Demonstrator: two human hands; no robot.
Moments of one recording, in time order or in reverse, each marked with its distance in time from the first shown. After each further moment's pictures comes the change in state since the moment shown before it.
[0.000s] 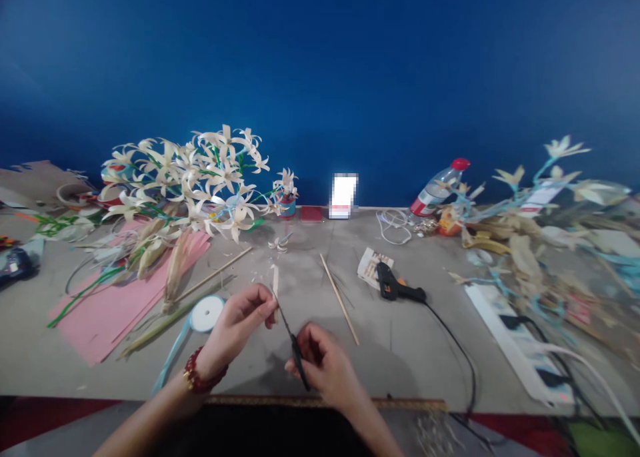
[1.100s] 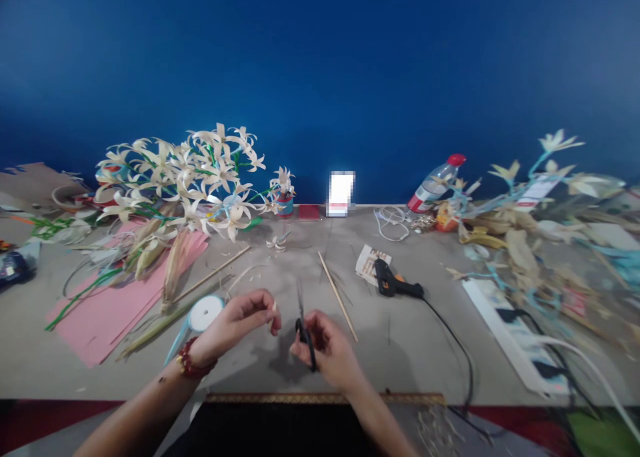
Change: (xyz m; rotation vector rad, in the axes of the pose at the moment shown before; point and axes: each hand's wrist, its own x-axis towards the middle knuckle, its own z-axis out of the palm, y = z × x) left_hand 0.004 -0.004 -0.014 -0.092 -0.296 -0.117; right_hand 0.008 0.000 -0.011 0.130 0.059 -0.053
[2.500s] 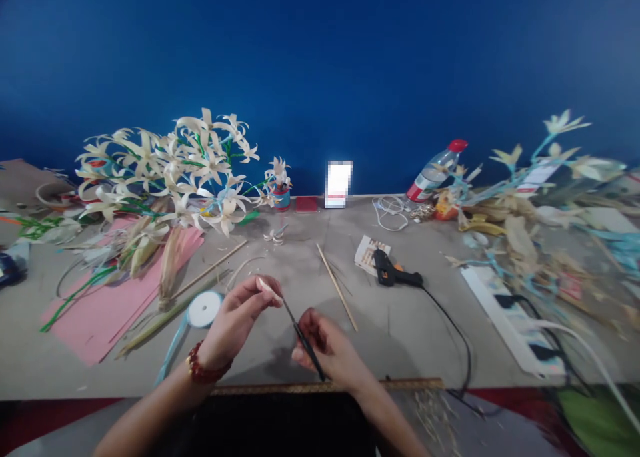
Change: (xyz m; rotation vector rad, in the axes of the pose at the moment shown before) left_hand 0.007 -0.001 0.022 -0.276 0.280 0.132; right_hand -0.010 -0.005 -0.003 0.054 -0.172 0.064
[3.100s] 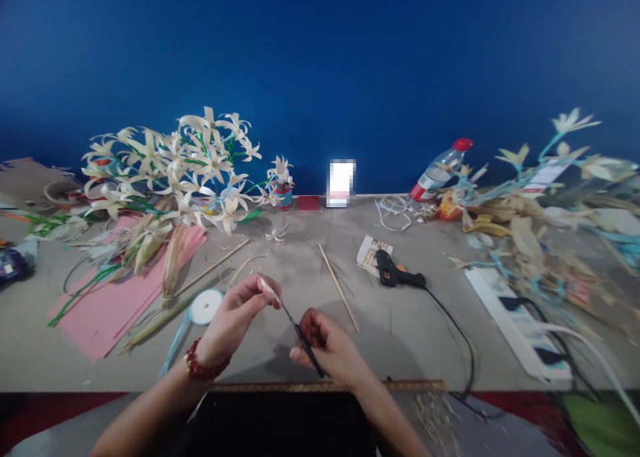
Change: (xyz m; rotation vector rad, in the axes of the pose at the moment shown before) left_hand 0.000 0.007 -0.001 0.024 -0.024 -0.008; right_hand 0.004 0.008 -0.004 -0.068 0.021 0.039
